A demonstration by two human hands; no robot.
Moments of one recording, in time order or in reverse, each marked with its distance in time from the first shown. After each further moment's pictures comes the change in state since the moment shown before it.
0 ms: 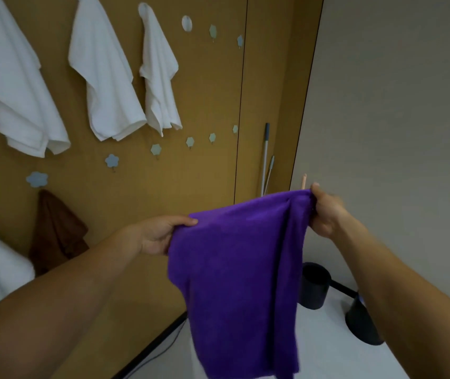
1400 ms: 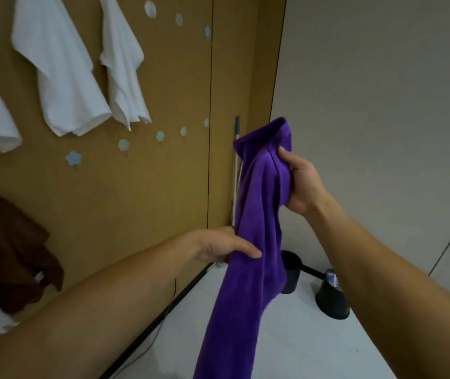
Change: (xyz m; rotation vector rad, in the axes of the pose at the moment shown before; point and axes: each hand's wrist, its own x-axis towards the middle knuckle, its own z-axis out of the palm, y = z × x) left_hand 0.045 0.000 0.140 0.402 -0.399 0.142; right_hand -0.065 -0.034 0.029 0.139 -0.407 -0.181
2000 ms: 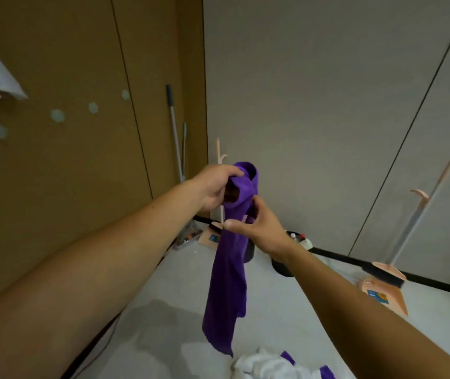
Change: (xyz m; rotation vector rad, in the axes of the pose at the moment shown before) left_hand 0.165 0.119 0.098 -0.393 0.229 0.076; right_hand -0.071 0.041 -0.194 -0.762 0.182 0.000
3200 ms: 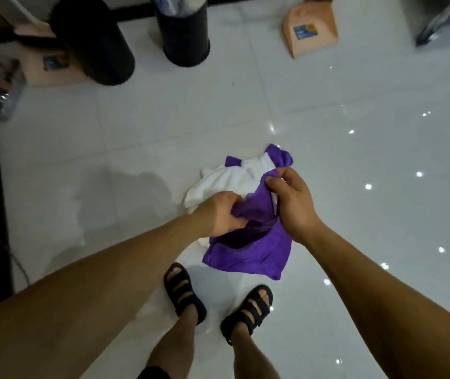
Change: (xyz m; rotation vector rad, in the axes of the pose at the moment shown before) left_hand 0.203 -0.588 0.050 0.980 -0.919 -0.174; right_hand -0.134 0.492 -0.004 0.361 0.869 0.814
